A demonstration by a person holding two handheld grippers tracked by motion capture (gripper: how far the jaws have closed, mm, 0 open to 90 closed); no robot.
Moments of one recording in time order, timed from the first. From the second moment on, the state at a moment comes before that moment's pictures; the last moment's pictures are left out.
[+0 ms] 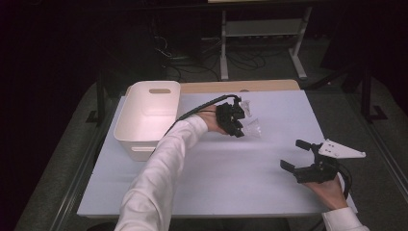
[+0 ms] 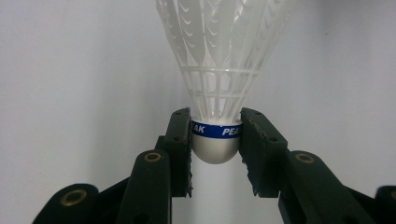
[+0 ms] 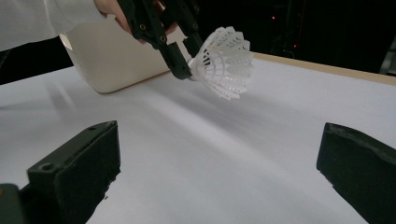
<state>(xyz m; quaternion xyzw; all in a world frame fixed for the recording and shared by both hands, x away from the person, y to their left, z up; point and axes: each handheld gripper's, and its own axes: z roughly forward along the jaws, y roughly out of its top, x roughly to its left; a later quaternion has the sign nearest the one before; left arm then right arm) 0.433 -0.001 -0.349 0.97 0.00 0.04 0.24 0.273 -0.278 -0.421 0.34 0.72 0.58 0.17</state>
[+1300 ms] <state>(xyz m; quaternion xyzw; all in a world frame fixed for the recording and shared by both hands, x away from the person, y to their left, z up) 0.411 0.024 -0.279 0.97 -0.02 0.07 0.24 0.273 -0.278 -0.420 0.34 0.72 0.58 0.18</state>
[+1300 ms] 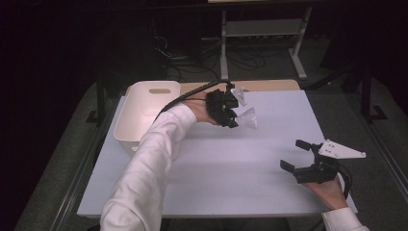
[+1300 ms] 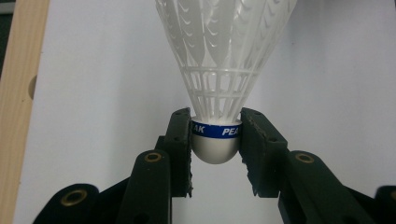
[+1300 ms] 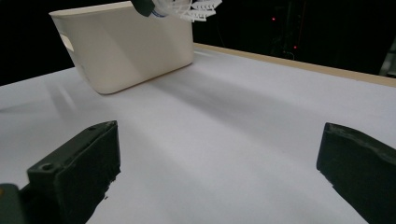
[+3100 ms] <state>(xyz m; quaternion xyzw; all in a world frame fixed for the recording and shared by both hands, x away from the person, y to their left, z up) 0.393 0.086 -0.222 0.97 0.01 0.11 0.22 0.273 -0.276 -0.421 0.34 0.73 0.57 0.18</state>
